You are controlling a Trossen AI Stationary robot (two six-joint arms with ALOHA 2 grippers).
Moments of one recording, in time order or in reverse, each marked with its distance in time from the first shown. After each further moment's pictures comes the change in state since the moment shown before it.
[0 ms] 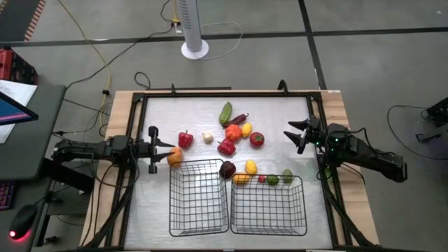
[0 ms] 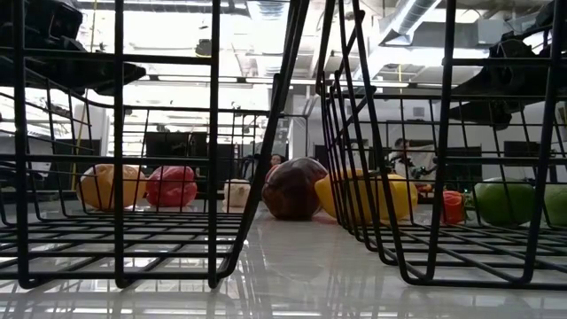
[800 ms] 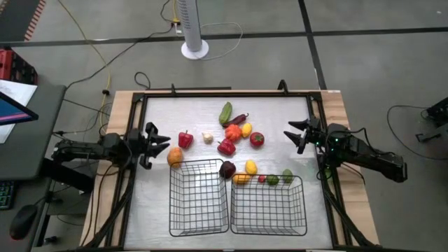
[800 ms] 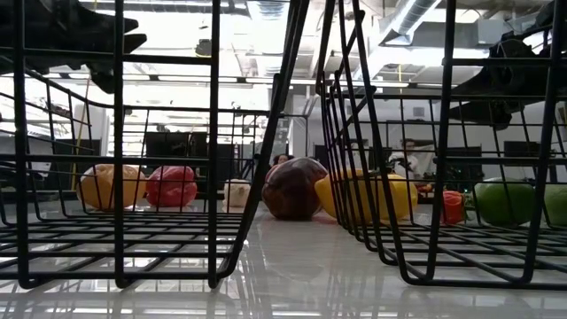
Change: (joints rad) left arm 0.000 -0.001 0.000 0.231 -0.078 -0.480; right arm 0.000 0.000 0.000 0.001 0.000 0.000
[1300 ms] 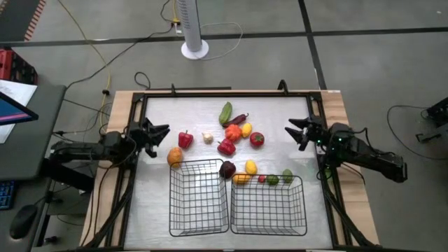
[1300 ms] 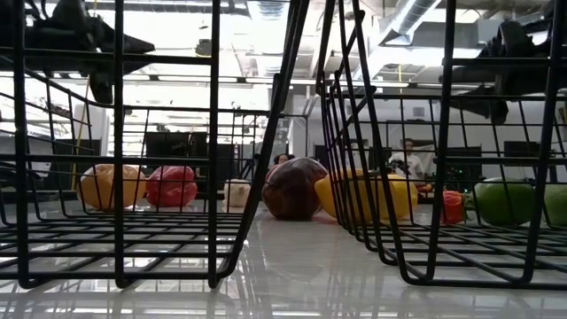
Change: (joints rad) left arm 0.084 0.098 0.048 -0.011 -0.227 -0.074; right arm -0.001 0.000 0.000 0.130 0.000 0.129
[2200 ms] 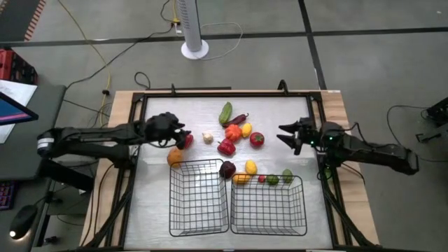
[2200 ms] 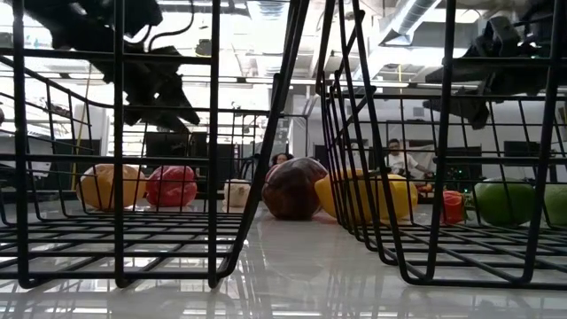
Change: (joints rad) left arm 0.226 0.850 0.452 -0.457 0.156 -0.135; right arm 0.063 0.320 0.019 0.198 -0.134 0.020
